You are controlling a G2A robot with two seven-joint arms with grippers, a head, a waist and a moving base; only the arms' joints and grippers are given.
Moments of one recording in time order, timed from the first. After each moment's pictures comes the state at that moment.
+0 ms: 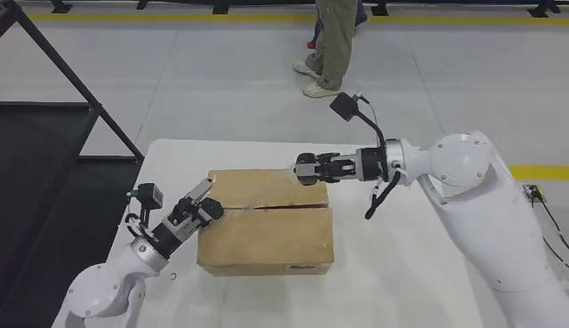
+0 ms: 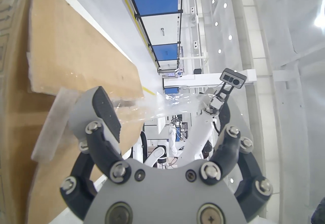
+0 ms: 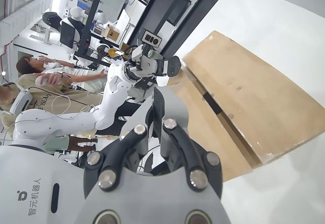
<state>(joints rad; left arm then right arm) 1.26 -1.16 -1.57 -1.83 -0.29 0.10 -0.59 -0.40 -1.15 1.06 -1.46 0.15 -0.09 1.20</state>
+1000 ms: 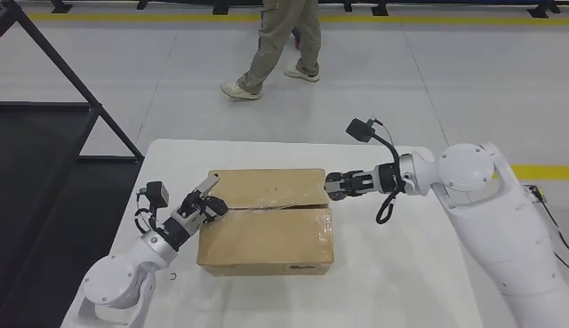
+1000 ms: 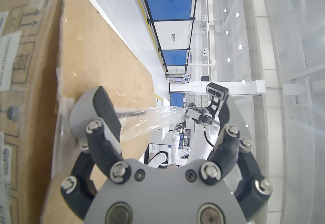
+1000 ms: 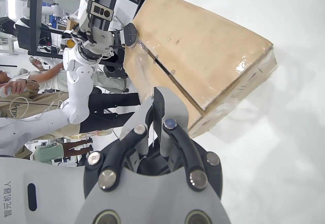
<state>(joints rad) 1.21 -1.16 -1.52 -1.78 -0.31 0.13 -0.52 -0.44 -1.11 1.07 -1.37 0.01 -0.08 1.32</state>
